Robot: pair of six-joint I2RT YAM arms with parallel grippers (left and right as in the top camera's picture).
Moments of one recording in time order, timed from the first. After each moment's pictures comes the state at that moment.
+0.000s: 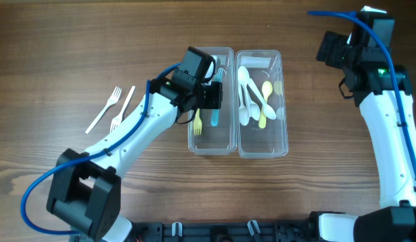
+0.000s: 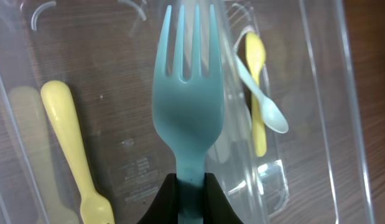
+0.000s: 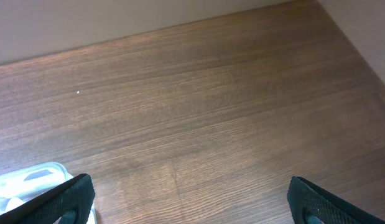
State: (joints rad) left arm -0.54 1.72 1.27 -0.55 0.23 -0.42; right arm -0.03 1.49 1.37 -0.63 0.28 0.15
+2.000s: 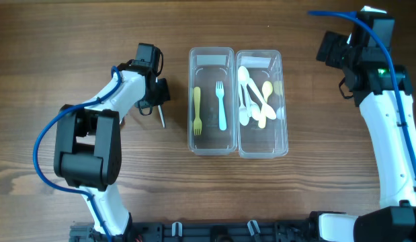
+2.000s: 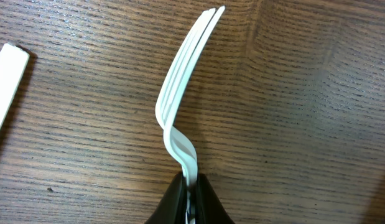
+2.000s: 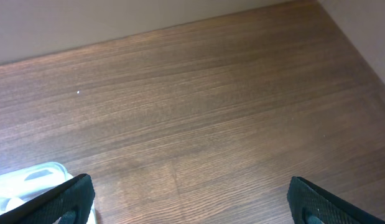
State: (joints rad) left arm -0.19 2.00 1.29 -0.64 0.00 -0.39; right arm -0.03 1.49 1.37 -0.63 0.28 0.15
